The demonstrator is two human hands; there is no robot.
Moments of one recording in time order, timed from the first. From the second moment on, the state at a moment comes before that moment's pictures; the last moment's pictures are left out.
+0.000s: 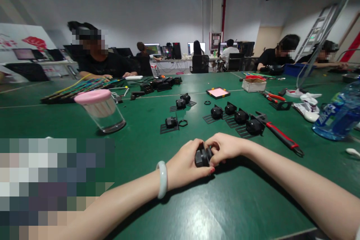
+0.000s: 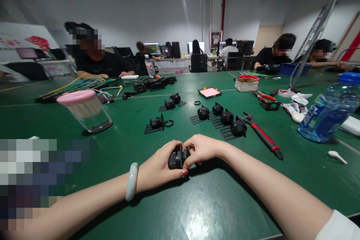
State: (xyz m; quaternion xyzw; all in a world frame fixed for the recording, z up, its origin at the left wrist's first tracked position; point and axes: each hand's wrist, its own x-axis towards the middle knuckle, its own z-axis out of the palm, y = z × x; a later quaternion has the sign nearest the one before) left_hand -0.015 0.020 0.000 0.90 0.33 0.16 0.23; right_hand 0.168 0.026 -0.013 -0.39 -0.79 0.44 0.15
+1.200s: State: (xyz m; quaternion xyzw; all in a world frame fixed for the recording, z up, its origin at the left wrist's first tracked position) left_hand -0.013 0.029 -0.005 0.92 0.28 0.18 0.20; right_hand 0.154 -0.019 -0.003 -0.33 -0.91 -0.19 0.14
